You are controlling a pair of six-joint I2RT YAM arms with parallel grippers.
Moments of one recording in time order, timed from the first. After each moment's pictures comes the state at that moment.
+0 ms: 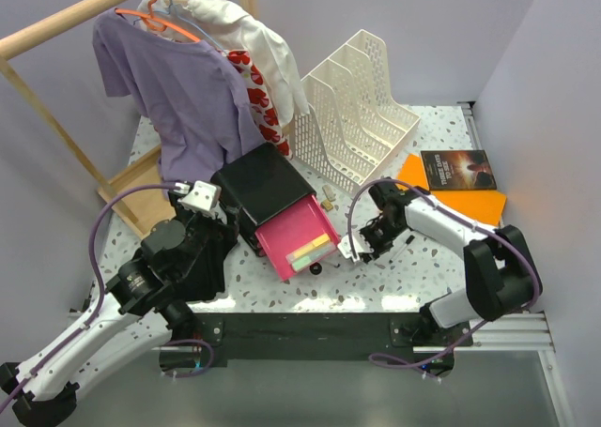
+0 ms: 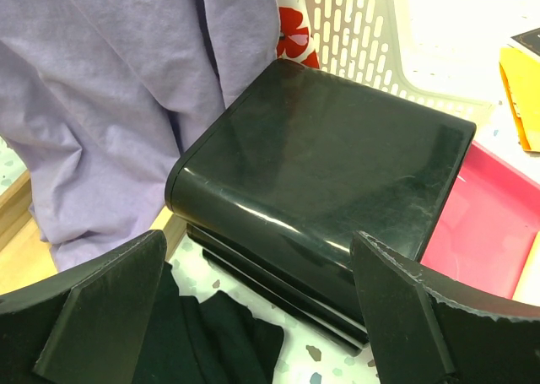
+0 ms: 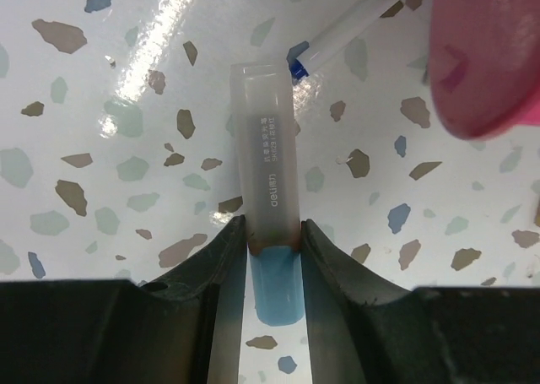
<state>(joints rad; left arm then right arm) -0.77 0.51 0.64 -0.28 -0.46 0.01 0.43 1.47 0.86 -0.91 -0.53 -1.72</state>
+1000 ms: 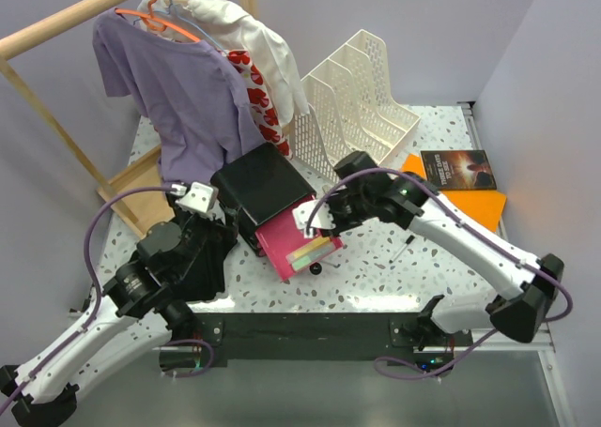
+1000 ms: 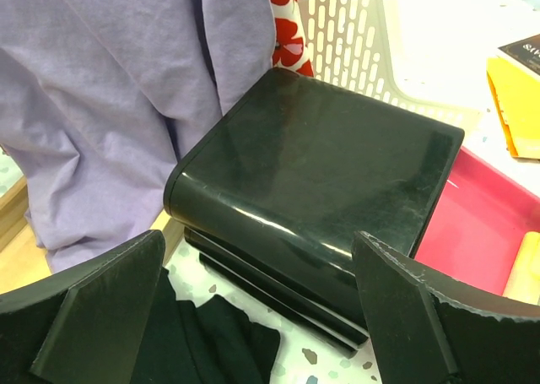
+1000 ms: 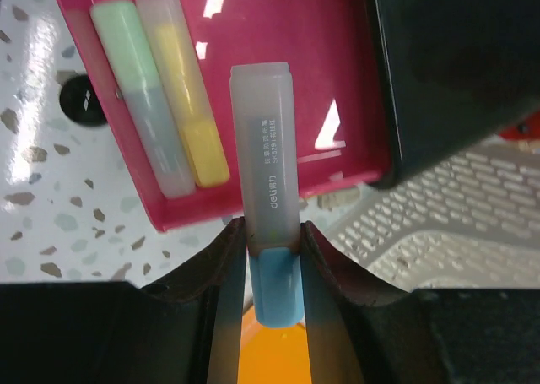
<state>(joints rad) -0.77 0.48 0.64 -0.28 -0.45 0.01 0.82 1.32 1.34 -0.96 -0.26 -1.07</state>
